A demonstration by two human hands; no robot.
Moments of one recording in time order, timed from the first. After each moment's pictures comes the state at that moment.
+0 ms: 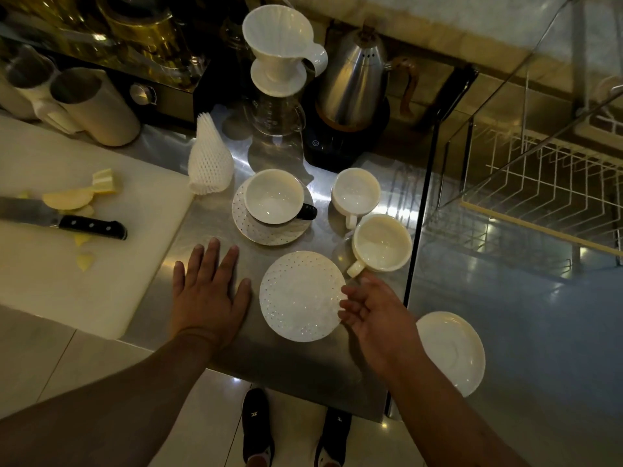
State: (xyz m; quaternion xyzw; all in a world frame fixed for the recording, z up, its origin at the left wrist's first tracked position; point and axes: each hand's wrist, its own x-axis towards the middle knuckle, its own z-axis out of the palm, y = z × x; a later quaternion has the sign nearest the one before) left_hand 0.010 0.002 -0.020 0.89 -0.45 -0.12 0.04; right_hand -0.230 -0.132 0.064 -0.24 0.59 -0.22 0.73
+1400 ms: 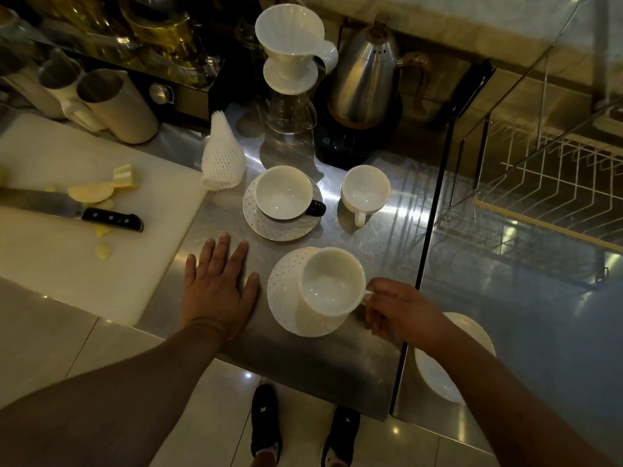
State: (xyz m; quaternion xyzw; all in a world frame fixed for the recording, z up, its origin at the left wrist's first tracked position) left_hand 0.009 0.002 -0.018 0.89 -0.45 -0.12 0.03; right_hand -0.269 -0.177 0.061 -0.63 0.45 0.05 0.63
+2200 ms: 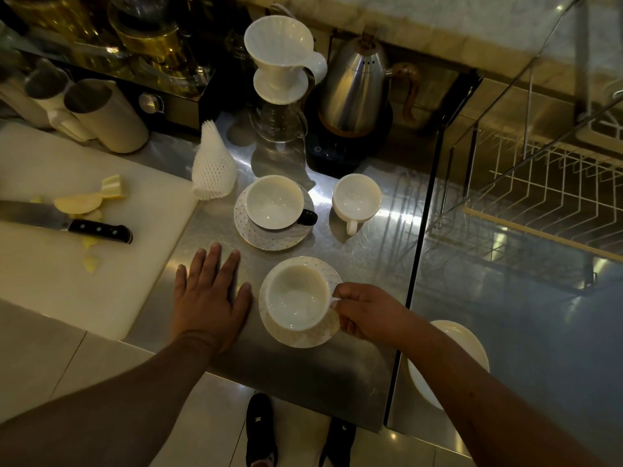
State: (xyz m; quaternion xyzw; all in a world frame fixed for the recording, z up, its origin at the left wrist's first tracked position) left_hand 0.011 0.004 -0.025 0.89 -0.45 -0.11 0.04; right_hand -0.231 -0.176 0.057 -0.64 0.43 0.11 0.62
